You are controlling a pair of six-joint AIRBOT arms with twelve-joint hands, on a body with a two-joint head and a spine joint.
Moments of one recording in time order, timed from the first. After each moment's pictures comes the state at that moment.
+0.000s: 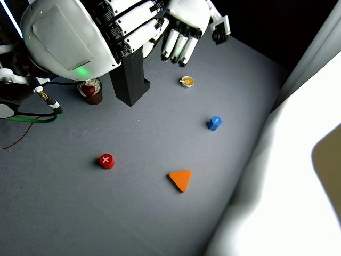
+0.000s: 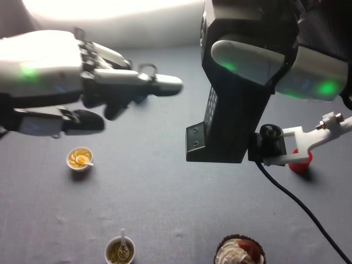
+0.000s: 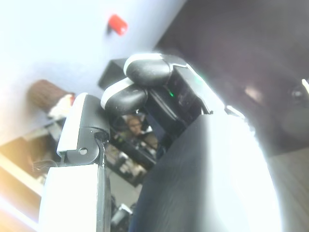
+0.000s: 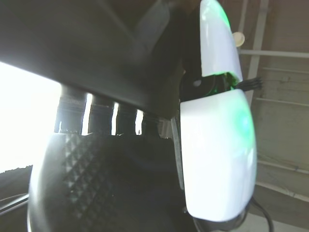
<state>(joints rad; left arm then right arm) 0.44 -0.55 1.32 1.05 -1.08 -0.05 -0.41 -1.14 0.97 0.12 1.43 -0.07</state>
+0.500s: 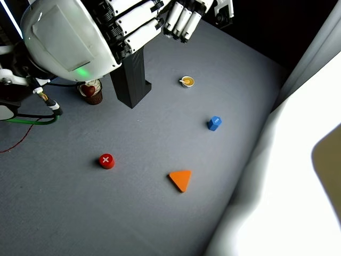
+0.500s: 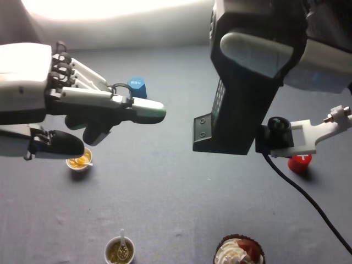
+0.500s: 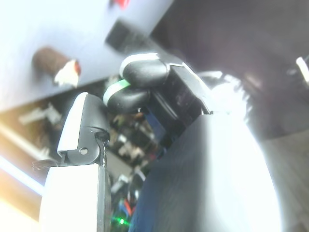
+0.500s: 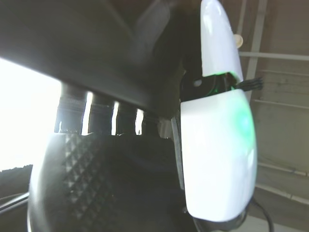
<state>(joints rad) 0.46 -0.50 1.32 1.11 -1.27 -0.15 -0.41 -1.13 0.99 0.14 1.44 -0.07</state>
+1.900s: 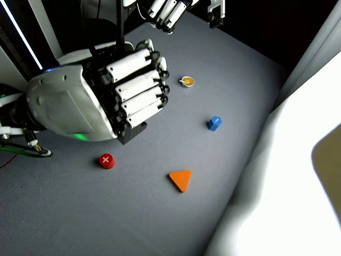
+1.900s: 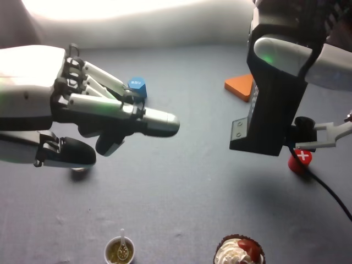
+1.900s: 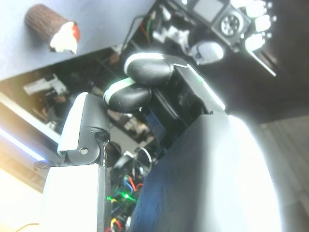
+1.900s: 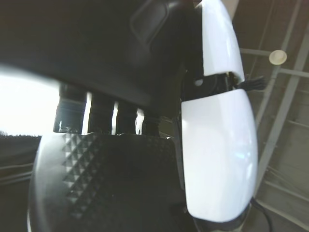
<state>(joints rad) 0.43 -0.53 1.32 1.15 -1.34 -0.18 -0.52 -1.16 1.15 0.25 1.42 0.00</state>
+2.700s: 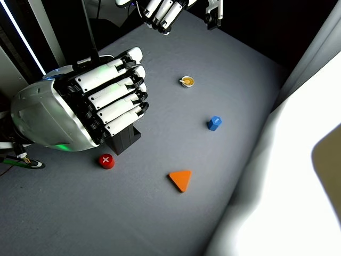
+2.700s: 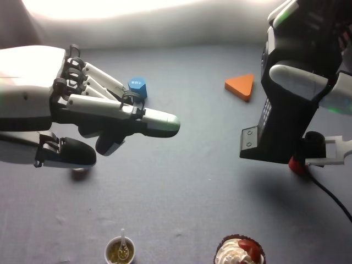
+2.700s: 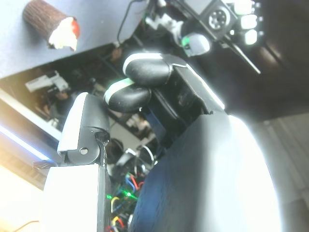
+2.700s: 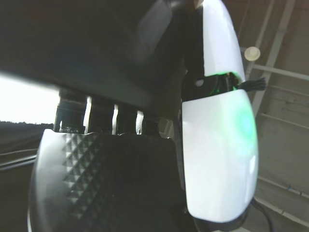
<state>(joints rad) 0.43 -0.53 1.32 1.14 -1.35 -0.18 -0.62 -1.21 1.21 0.21 1.59 0.00</state>
